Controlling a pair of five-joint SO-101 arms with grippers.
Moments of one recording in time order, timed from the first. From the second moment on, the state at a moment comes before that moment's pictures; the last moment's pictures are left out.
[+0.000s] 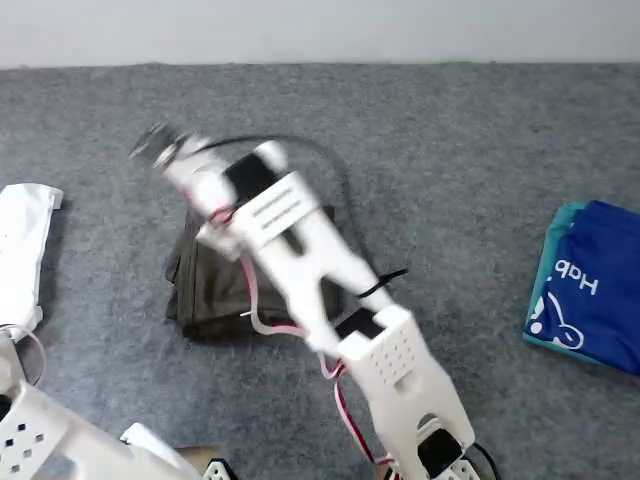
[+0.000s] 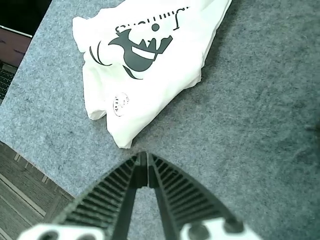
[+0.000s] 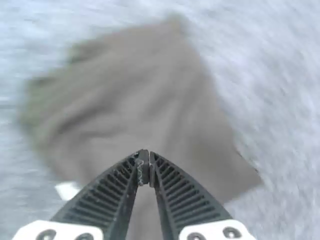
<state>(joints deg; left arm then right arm) -60.9 -51.8 20.2 99.4 -27.1 -39.2 45.3 -63.3 98.5 19.6</state>
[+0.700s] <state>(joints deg) -60.9 -51.8 20.2 99.4 -27.1 -29.0 54.9 -74.6 100.5 19.5</state>
